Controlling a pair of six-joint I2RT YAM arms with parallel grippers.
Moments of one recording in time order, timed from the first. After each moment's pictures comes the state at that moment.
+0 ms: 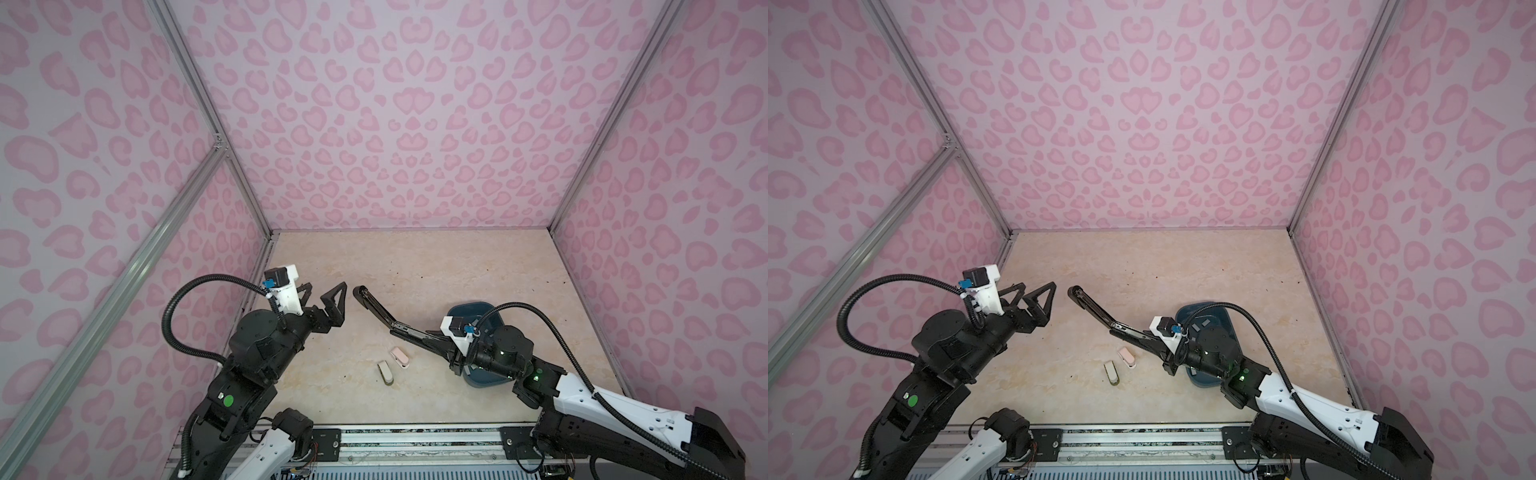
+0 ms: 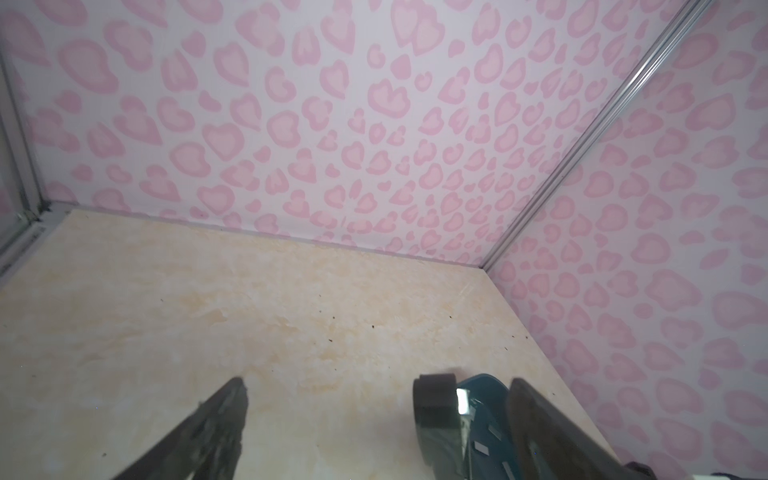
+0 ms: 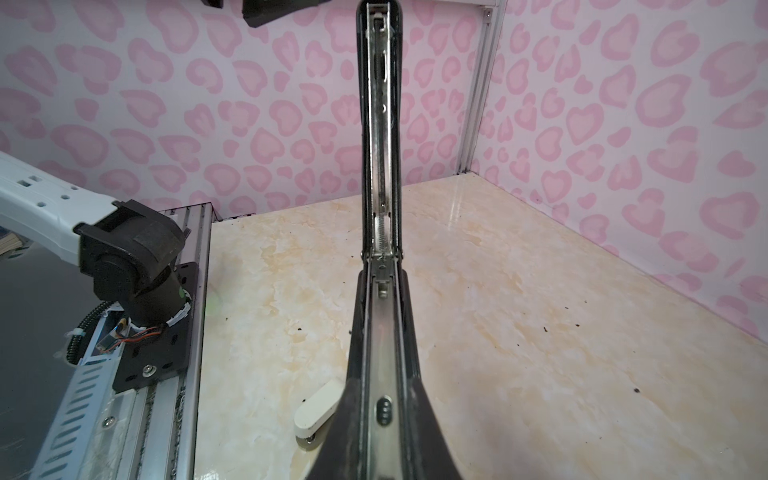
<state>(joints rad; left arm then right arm) -0.48 0.64 0.96 -0.48 -0.05 -0.49 0.91 0.93 0.45 0.30 -0.23 -0.05</state>
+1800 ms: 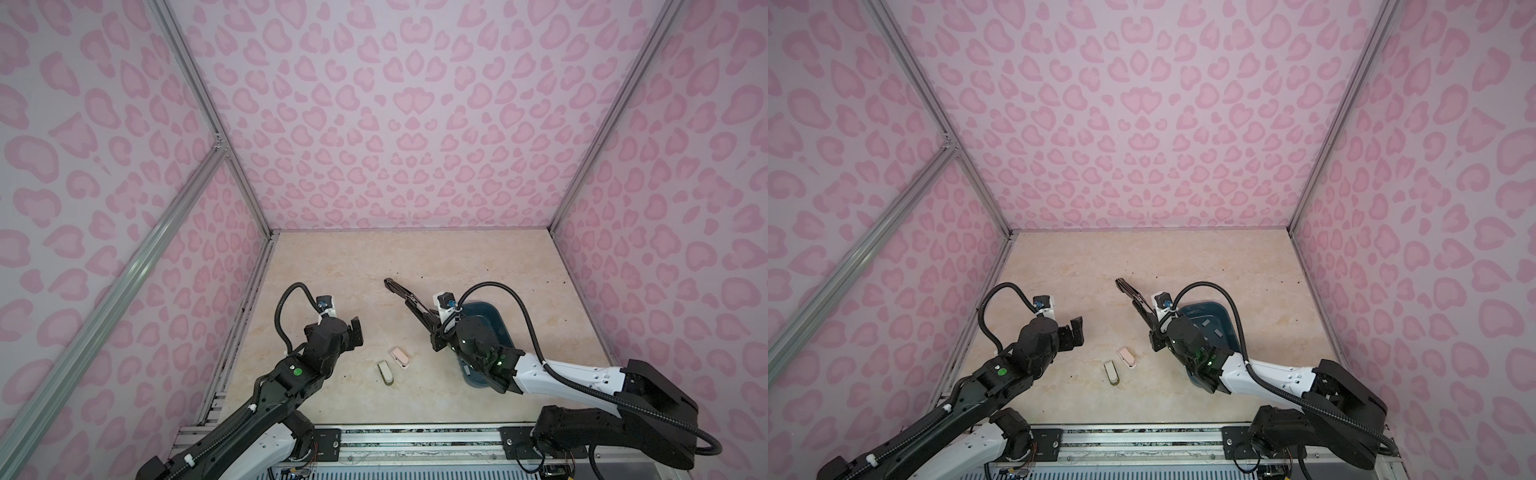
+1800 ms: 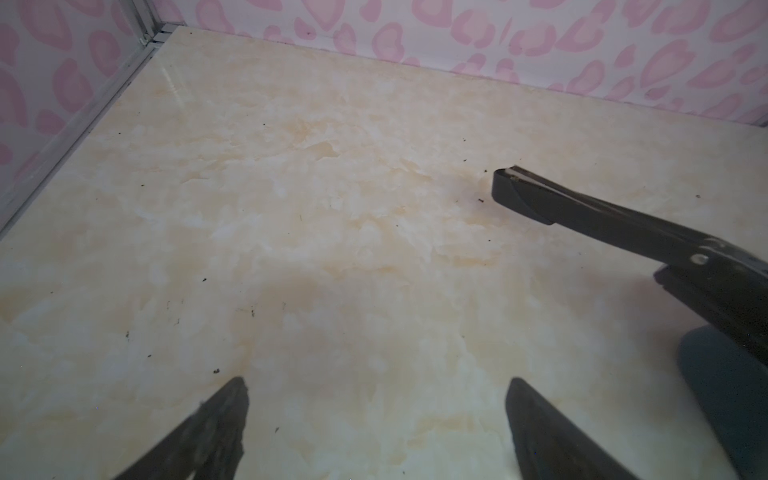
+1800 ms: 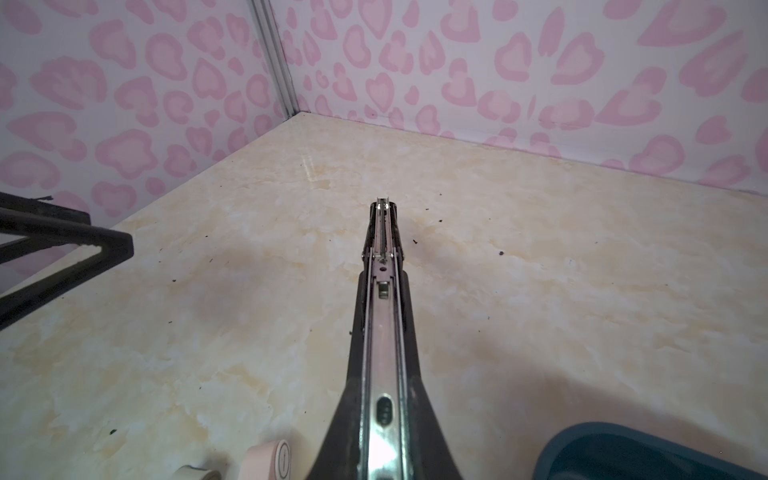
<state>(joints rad) -0.62 0.85 0.48 -0.29 -0.48 -0.49 0.94 1.31 0.54 0.42 0.35 0.26</state>
